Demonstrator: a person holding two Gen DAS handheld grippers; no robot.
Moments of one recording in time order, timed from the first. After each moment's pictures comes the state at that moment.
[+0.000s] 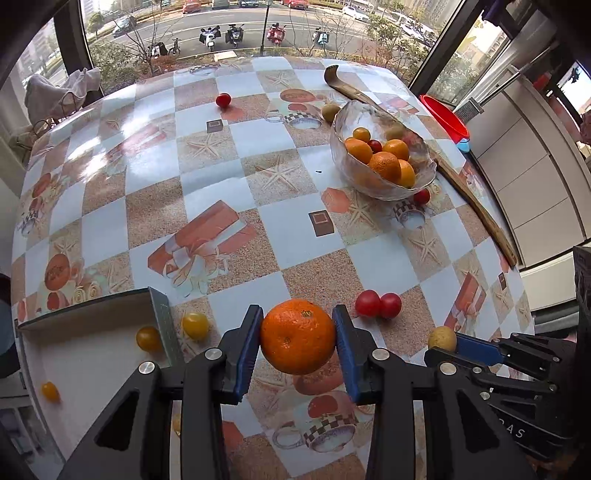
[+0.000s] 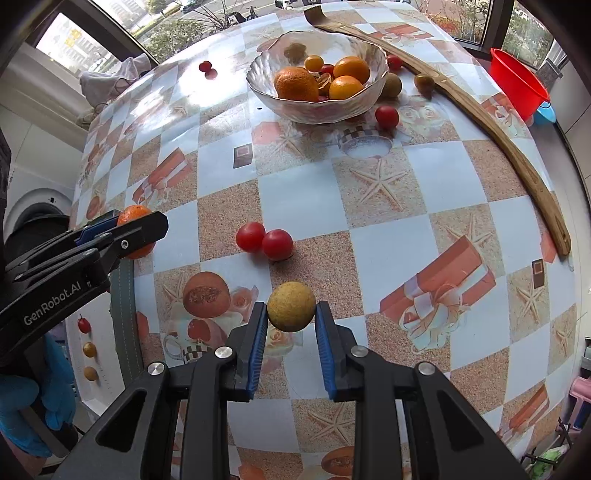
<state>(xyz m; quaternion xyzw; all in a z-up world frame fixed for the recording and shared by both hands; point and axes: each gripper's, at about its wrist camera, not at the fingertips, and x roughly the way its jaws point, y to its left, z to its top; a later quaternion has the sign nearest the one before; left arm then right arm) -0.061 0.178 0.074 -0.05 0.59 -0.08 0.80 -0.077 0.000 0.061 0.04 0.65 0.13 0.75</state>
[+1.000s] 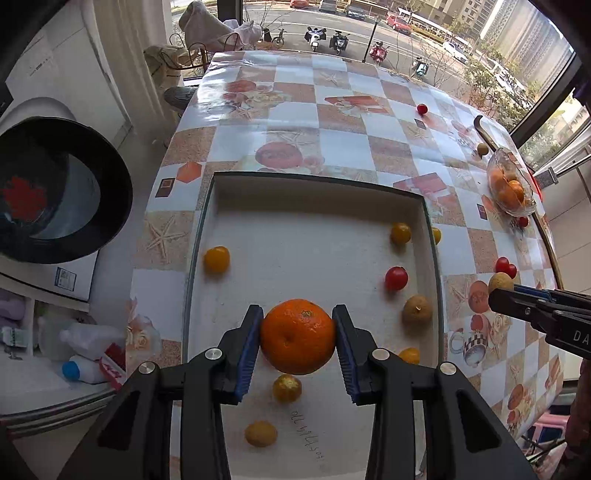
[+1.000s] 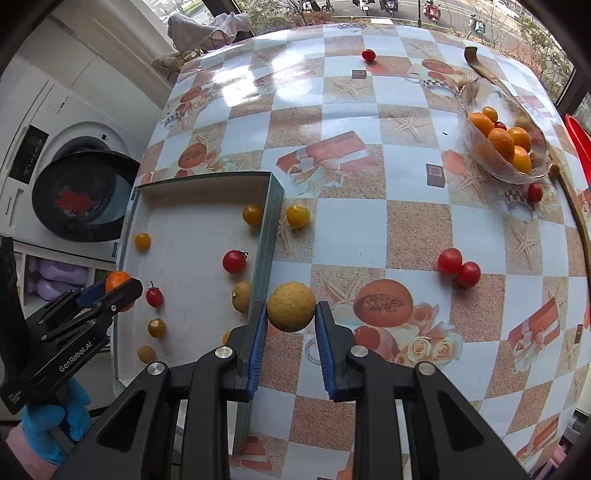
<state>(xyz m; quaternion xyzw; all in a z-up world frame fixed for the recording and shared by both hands) -0.185 0.358 0.075 -0.12 0.58 0.09 0.80 -0.103 0.161 0.081 -0.03 0.64 0.25 0.73</state>
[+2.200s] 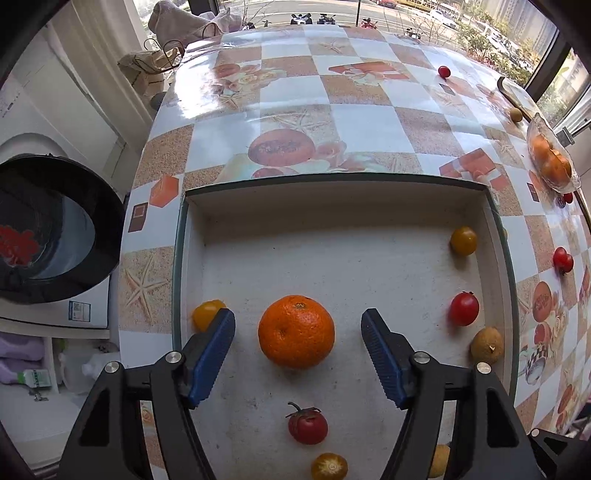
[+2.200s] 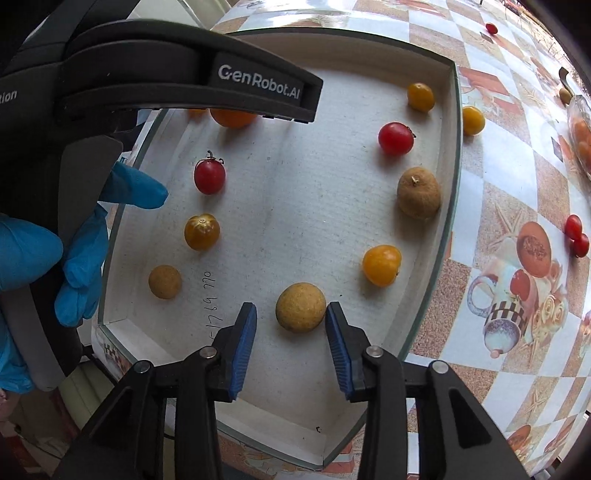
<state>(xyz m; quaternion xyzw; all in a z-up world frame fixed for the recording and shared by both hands) -0.131 0.366 0.020 -0.04 0.61 0.09 0.79 -0.202 0.248 0.013 -0.14 0.67 0.28 0.67</state>
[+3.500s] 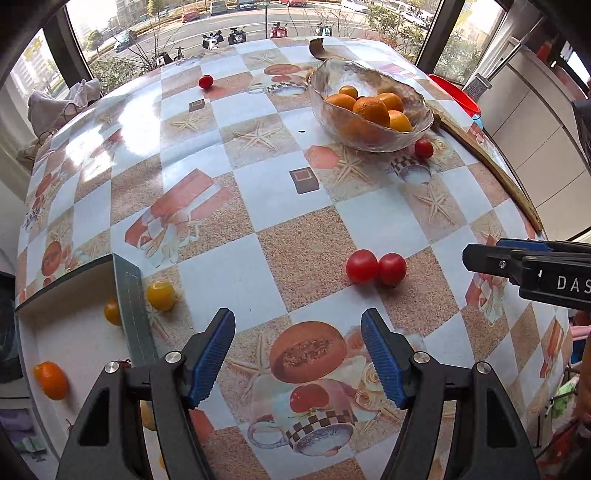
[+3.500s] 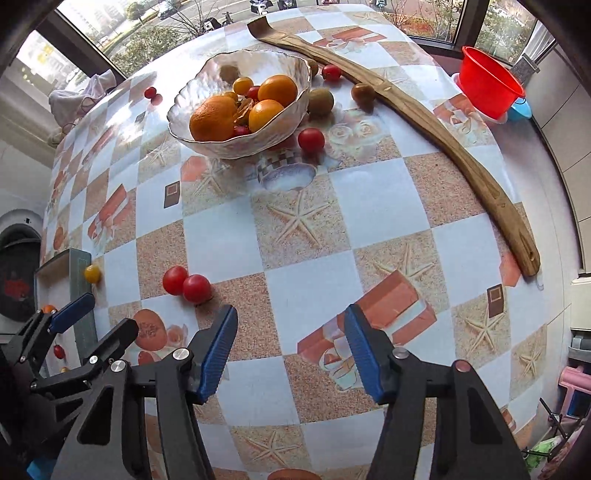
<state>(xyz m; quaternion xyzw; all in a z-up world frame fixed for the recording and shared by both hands) -0.075 0.129 0.034 0.01 0.59 -0.06 0.80 -0.032 -0.056 0.044 0.03 0.64 0.08 0.76</state>
